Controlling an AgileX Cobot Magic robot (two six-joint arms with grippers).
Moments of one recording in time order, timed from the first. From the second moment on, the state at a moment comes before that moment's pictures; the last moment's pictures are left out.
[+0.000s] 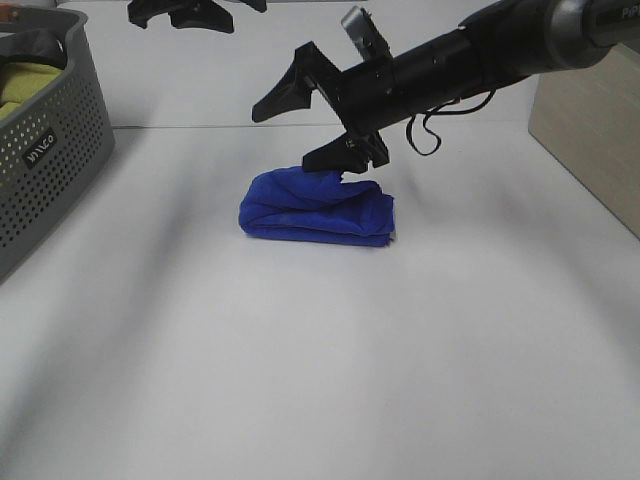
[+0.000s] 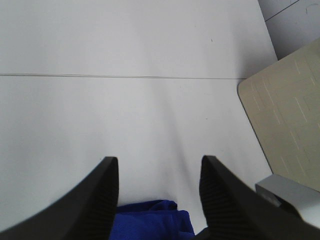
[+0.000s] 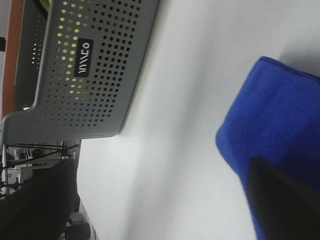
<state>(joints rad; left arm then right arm) -0.24 2.24 -2.12 -0.59 0.77 -0.04 0.30 2.27 -1.64 1.29 0.85 -0.55</state>
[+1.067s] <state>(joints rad) -0.24 2.19 -2.12 -0.44 0.92 -0.04 0.22 2.23 -1.64 0.92 0.91 -0.46</state>
